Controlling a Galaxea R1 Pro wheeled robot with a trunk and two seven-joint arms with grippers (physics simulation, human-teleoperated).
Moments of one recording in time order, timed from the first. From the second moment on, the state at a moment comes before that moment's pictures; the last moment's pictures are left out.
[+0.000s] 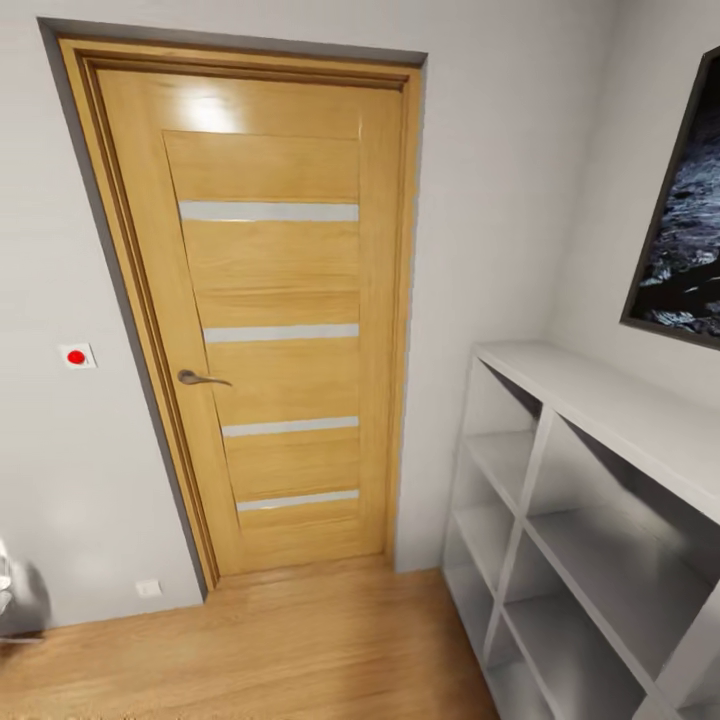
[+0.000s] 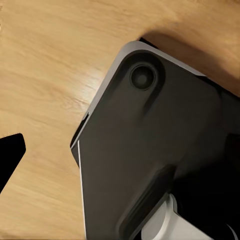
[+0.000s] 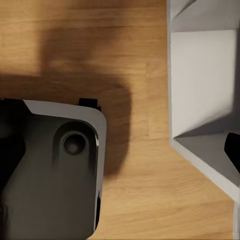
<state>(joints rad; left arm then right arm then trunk) 0.00 -0.01 0.02 -0.09 0.49 -0.06 0.11 -0.19 -0.08 0.03 0.03 0.08 -0.11 -0.03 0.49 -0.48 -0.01</state>
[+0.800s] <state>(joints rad) 0.00 -0.01 0.02 -0.09 0.49 -0.06 0.11 -0.19 -0.08 0.03 0.03 0.07 -0.11 -0.03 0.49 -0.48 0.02</state>
